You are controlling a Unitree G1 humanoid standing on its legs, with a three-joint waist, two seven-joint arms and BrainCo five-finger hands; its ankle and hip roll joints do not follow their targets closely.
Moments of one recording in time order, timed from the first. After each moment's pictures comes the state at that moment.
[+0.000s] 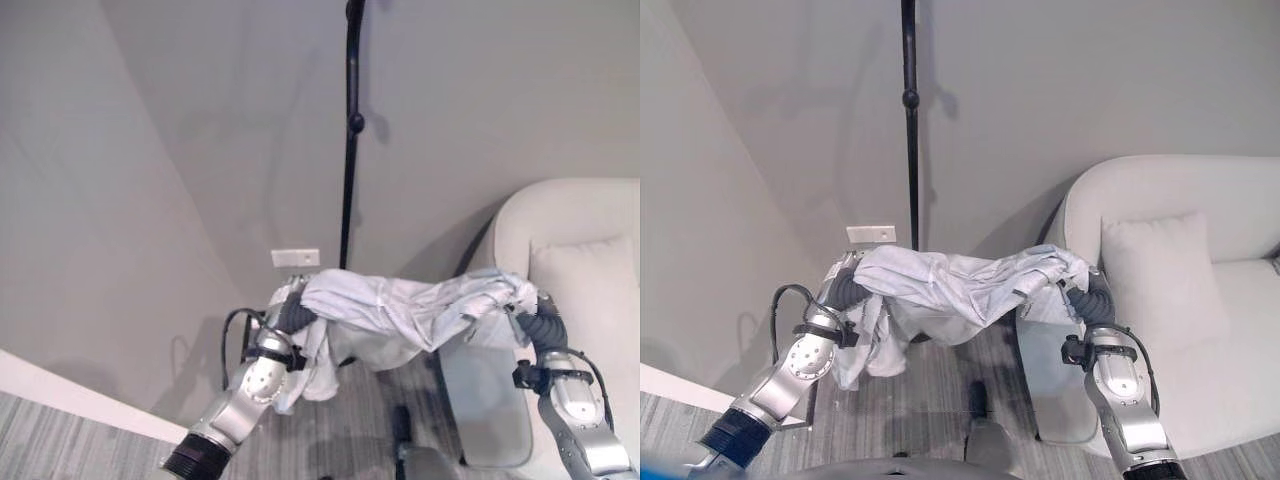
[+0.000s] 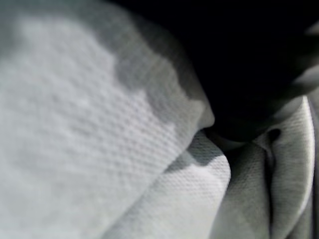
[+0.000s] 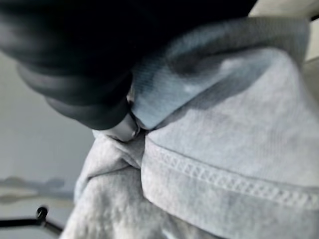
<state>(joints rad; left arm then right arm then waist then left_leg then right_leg) -0.07 0.44 -0.36 0.16 0.34 -0.25 0.42 0.18 -0.47 0.05 -0.04 0.37 -0.20 -0.20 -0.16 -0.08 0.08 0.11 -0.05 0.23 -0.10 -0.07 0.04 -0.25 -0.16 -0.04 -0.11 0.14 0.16</state>
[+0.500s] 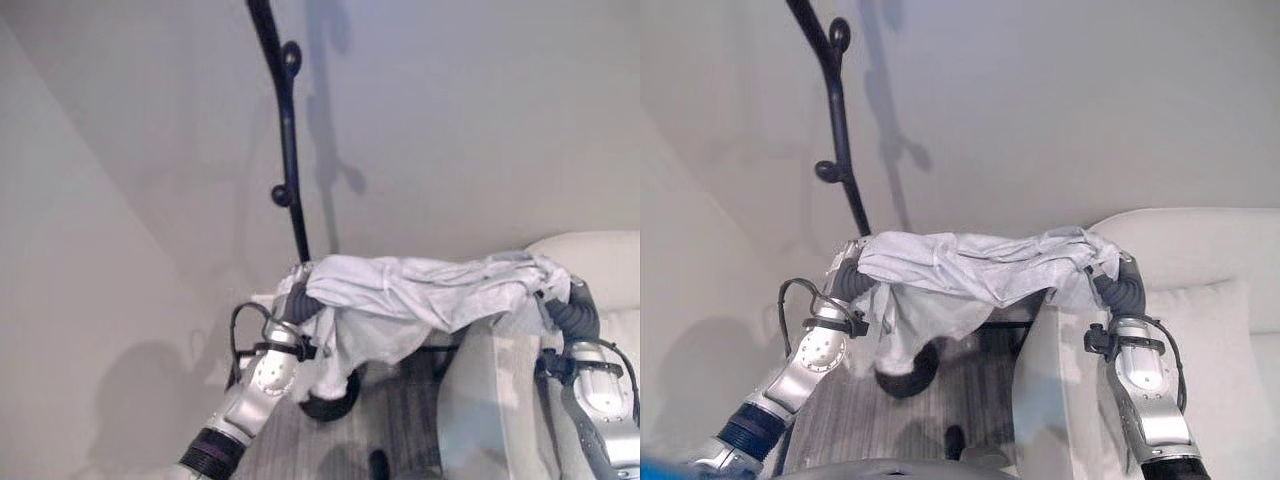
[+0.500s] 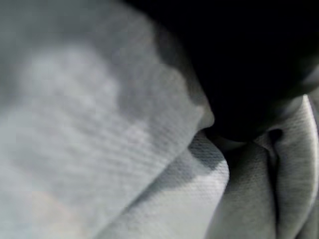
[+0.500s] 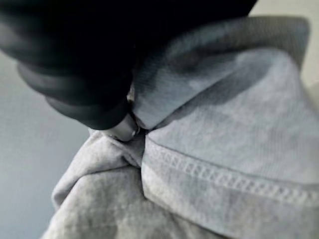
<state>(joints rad) -0.12 0.38 -0.36 0.11 0.36 -0.26 0.45 0.15 -0.53 -0.02 -0.07 0.35 -0.23 -0.20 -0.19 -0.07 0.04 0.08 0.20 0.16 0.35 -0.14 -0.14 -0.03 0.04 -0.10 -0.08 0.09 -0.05</state>
